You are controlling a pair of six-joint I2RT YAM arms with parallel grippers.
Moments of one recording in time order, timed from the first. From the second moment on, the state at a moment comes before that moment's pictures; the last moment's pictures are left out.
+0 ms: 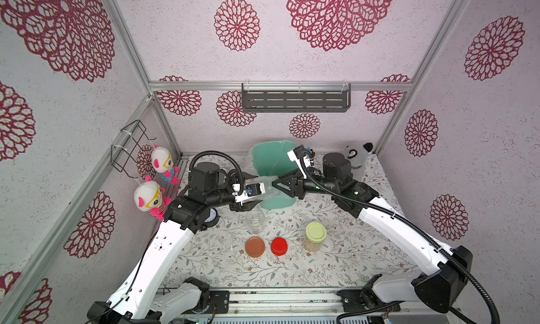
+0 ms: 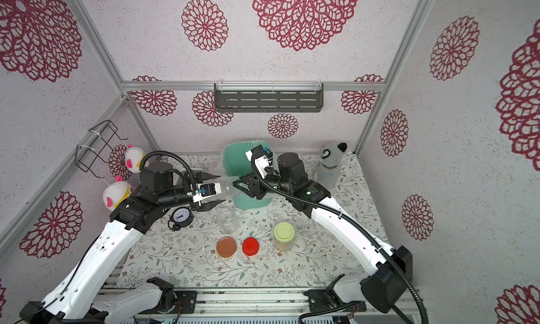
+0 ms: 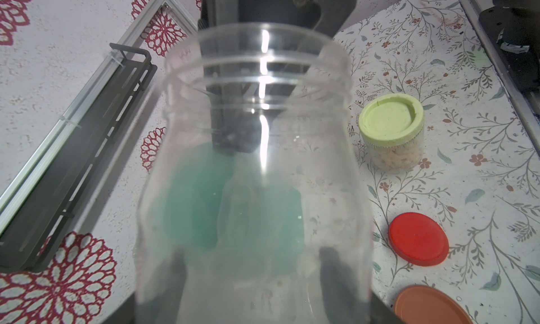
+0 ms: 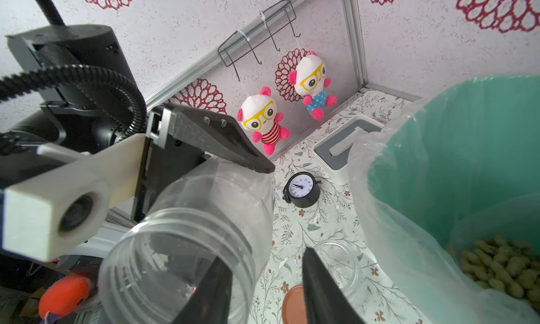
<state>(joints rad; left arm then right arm) -0.38 1.10 1.21 -0.58 0.56 0.97 0.69 1.37 1.35 -0.24 -0.62 0.33</state>
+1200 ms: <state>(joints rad) -0.37 0.95 0.93 -0.39 0.38 0.81 0.65 1.34 1.41 -0.47 -0.47 0.20</state>
